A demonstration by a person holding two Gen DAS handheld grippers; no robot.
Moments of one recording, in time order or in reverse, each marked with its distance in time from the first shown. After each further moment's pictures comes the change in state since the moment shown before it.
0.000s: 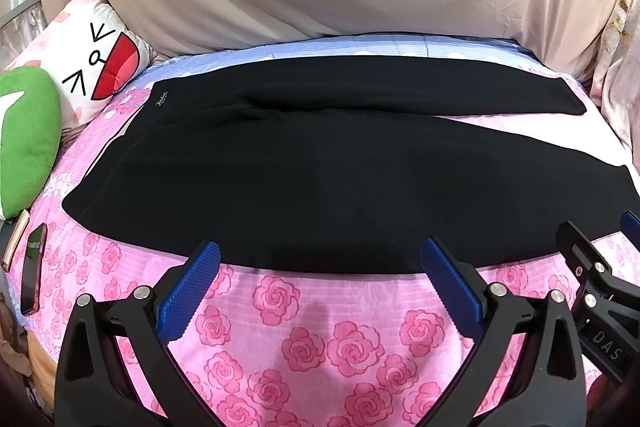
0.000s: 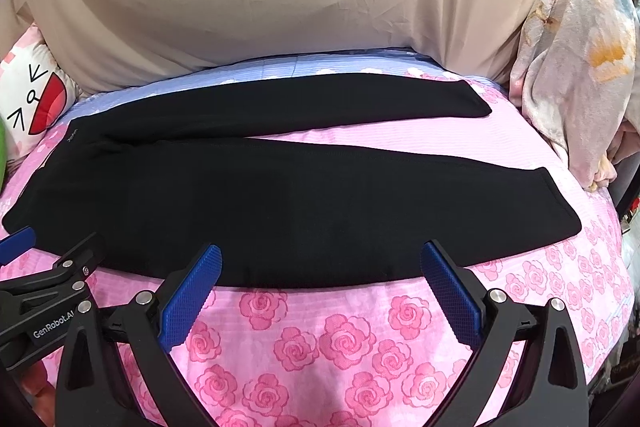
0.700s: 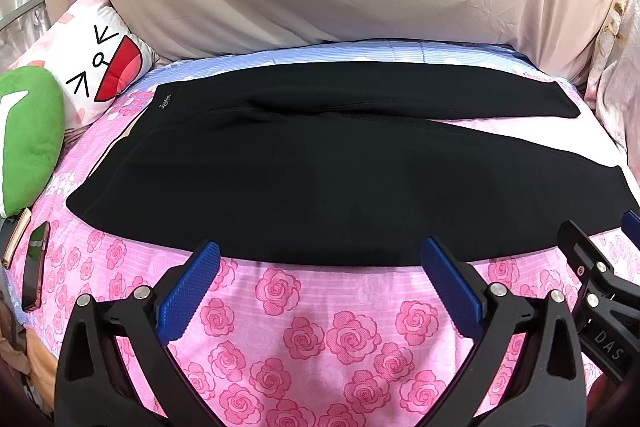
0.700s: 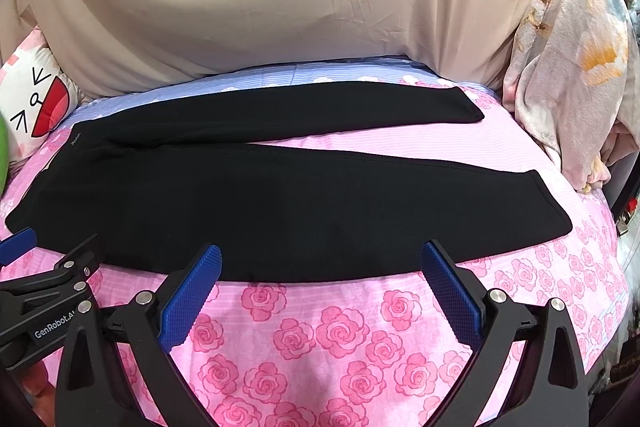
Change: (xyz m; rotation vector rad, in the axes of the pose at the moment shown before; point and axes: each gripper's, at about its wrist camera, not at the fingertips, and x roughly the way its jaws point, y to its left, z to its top) left arm -0.014 0.002 -0.006 -0.007 -0.025 -0.013; right arm -0.017 -0.005 -0.002 0.001 -0.024 -0.006
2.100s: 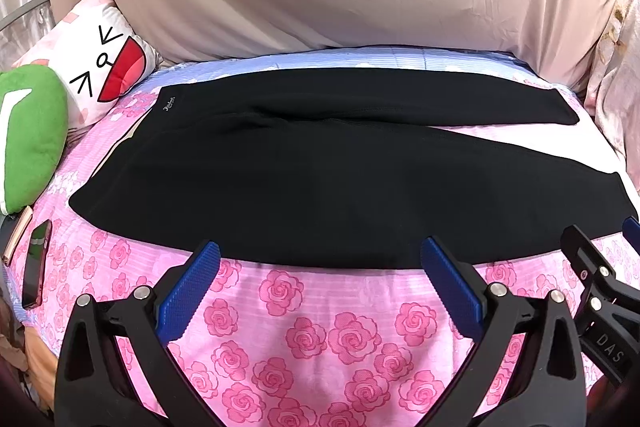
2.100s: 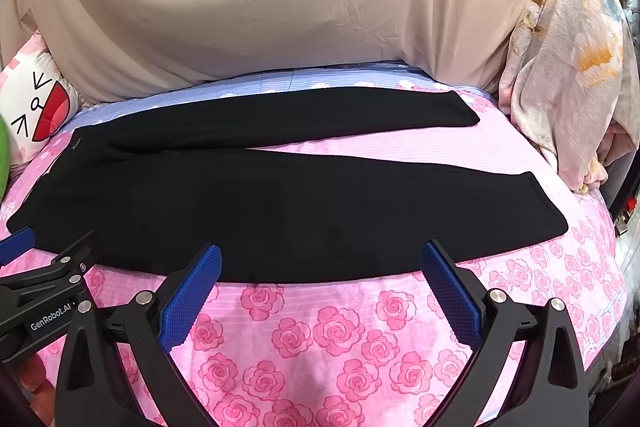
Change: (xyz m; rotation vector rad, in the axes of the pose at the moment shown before) left arm -0.006 0.005 -0.001 -0.011 -0.019 0.000; right arm -0.007 -0.005 -0.002 0.005 -0.022 -0.003
